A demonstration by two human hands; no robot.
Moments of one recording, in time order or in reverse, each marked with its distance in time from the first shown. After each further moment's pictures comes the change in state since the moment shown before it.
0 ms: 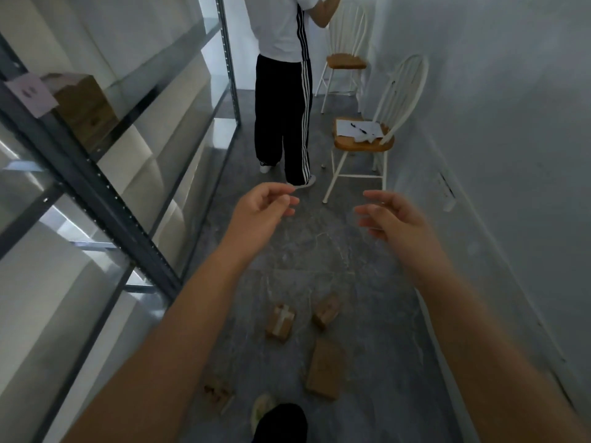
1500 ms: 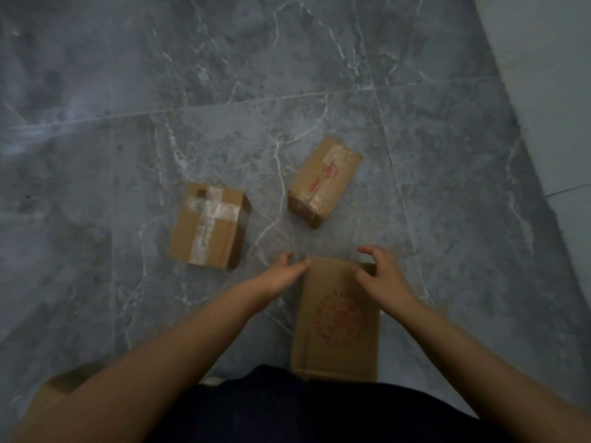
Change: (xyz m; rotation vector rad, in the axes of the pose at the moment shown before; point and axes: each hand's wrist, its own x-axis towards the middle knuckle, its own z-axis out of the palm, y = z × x) left_hand 0.041 -0.833 0.232 0.276 -0.559 -1.062; right_hand 0.095 0.866 0.028 -0.608 -0.167 0.656
